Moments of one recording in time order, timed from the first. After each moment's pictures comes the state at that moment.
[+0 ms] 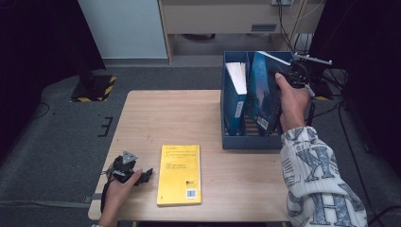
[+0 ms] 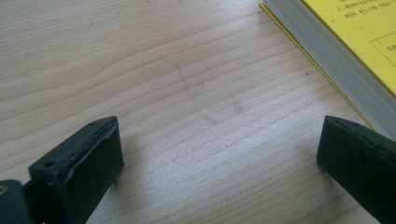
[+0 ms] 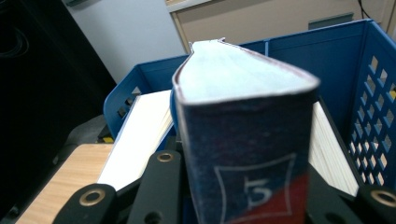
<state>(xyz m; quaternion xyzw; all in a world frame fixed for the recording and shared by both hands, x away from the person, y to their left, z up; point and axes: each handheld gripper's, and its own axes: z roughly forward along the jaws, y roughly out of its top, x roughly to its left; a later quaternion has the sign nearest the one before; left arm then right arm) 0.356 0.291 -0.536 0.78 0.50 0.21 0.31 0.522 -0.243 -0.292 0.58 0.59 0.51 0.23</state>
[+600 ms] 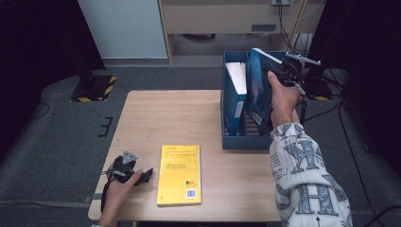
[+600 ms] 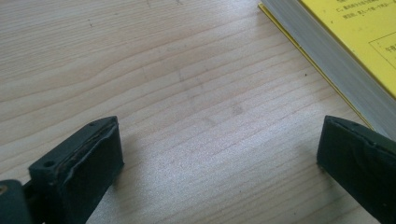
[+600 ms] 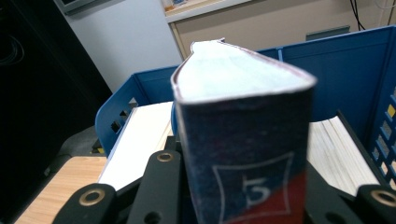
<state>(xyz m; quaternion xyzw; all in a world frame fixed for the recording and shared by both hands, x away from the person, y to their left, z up) 0.356 0.291 -0.537 0.78 0.50 0.21 0.32 0.540 -0.227 -0.304 0.57 0.58 0.52 0.25</state>
